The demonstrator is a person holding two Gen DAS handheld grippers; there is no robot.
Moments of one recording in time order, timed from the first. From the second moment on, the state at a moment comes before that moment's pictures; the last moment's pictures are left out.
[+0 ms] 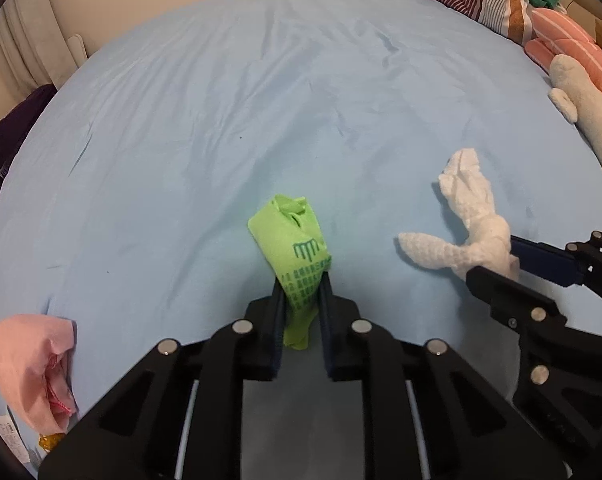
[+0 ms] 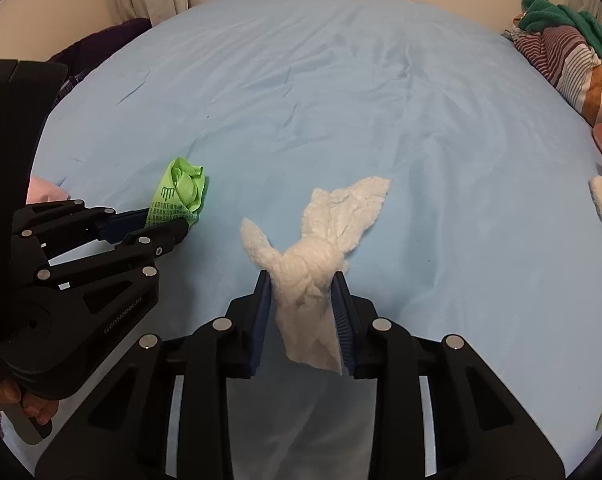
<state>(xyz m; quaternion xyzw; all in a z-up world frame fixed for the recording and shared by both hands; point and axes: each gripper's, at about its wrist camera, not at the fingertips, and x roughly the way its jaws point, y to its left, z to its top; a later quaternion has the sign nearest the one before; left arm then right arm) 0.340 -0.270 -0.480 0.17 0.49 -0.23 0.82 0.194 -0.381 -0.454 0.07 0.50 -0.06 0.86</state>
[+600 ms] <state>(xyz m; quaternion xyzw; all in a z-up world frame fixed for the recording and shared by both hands) 0.288 -0.213 -0.439 0.14 0.49 -0.22 0.83 0.158 -0.351 -0.404 0.05 0.48 -0.05 0.88</state>
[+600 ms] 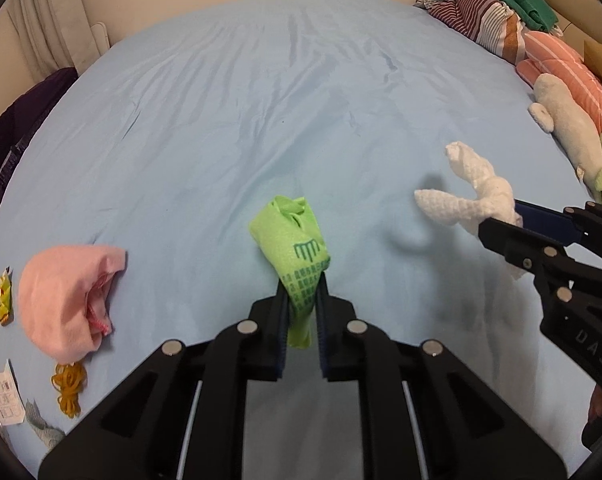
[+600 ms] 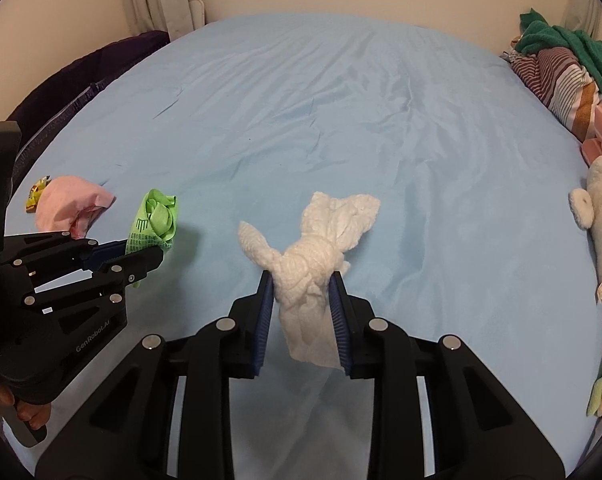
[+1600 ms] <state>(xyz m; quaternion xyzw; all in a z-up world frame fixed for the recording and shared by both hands) 0.086 0.108 -0.378 -0.02 0.51 0.01 0.86 0.054 -0.051 -0.346 -0.11 0.47 0.21 0.85</state>
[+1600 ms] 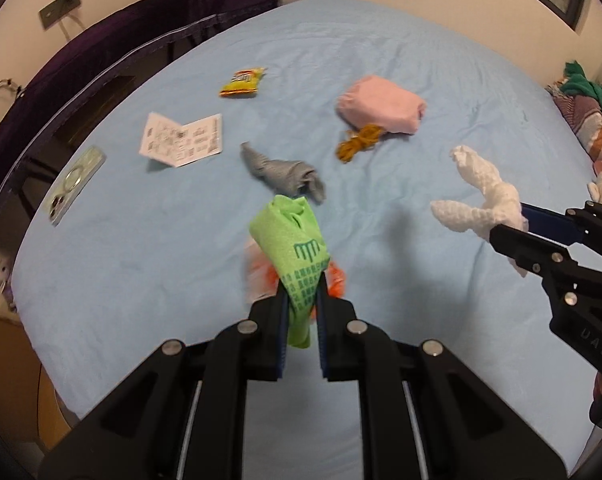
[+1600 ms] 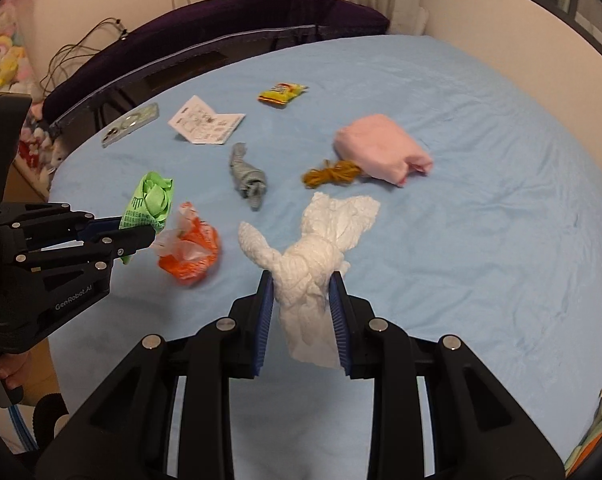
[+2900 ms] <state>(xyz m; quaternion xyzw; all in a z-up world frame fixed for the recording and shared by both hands) -0.235 0.589 -0.501 -0.24 0.52 0.34 0.75 -0.150 0.556 -0.468 -0.32 0.44 0.56 0.62</state>
